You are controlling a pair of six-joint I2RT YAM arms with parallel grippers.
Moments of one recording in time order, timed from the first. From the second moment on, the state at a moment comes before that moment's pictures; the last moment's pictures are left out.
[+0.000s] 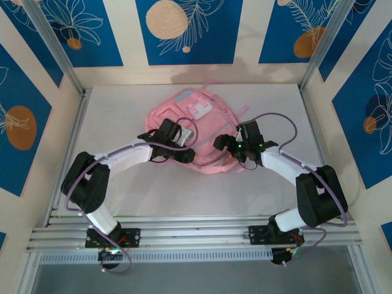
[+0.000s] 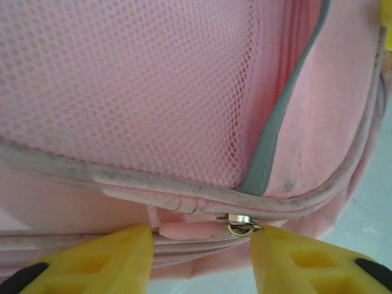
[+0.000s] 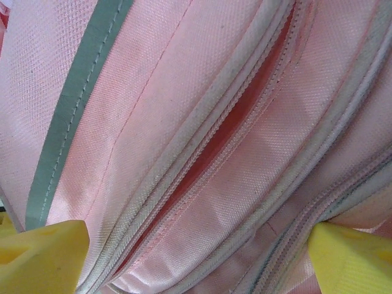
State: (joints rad) left arm -0.63 1.67 1.09 -0.39 0.27 -0.16; right arm 0.36 1.44 0.80 -0.23 -0.30 0.76
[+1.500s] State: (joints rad) left arm -0.73 1.83 1.20 -0.39 0.53 -0.24; right arm 0.42 1.56 0.85 -0.16 -0.26 0.83
